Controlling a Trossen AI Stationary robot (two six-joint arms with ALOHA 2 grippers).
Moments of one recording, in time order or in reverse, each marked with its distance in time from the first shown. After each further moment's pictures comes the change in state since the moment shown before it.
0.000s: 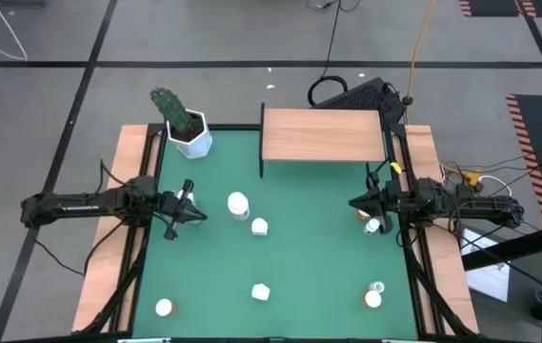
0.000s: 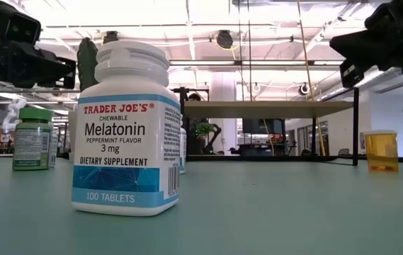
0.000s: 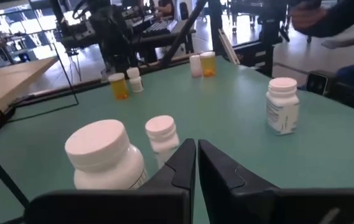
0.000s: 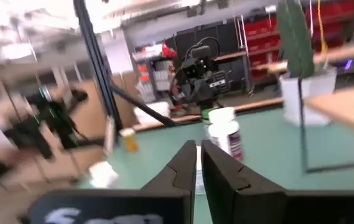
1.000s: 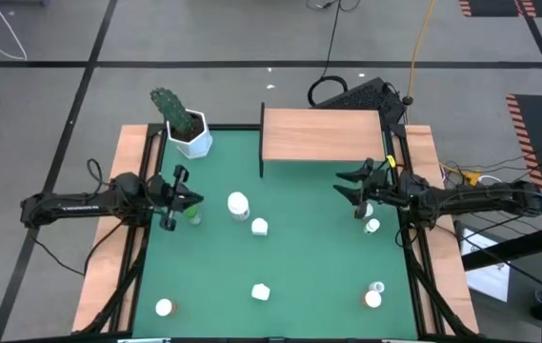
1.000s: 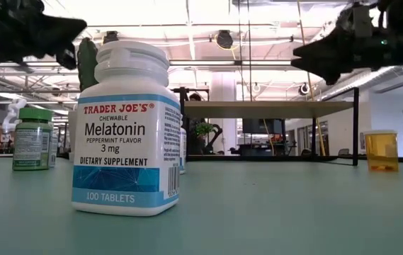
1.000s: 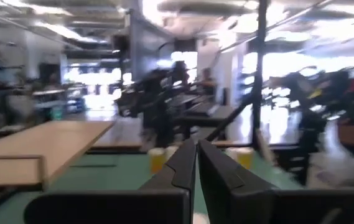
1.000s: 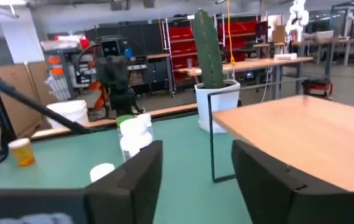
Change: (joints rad) left arm -0.001 0.010 0.000 0.378 -0.186 -0.294; right arm -0.055 0.566 0.075 0.413 0.276 -0.190
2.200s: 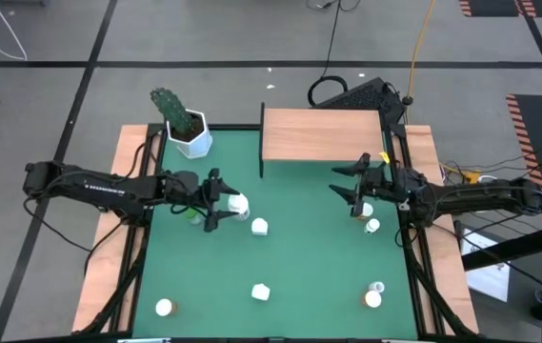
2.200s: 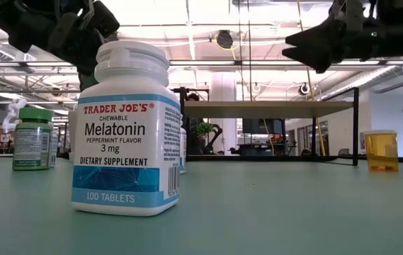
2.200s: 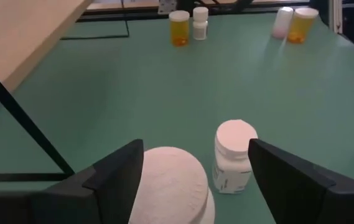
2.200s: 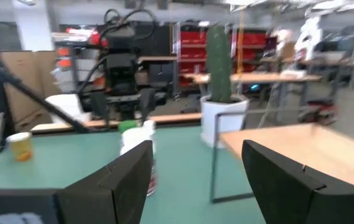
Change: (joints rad) left arm -0.102 0.770 0.427 -0.299 -0.206 0.114; right arm -0.026 0.092 0.073 0.038 -0.073 -0.084
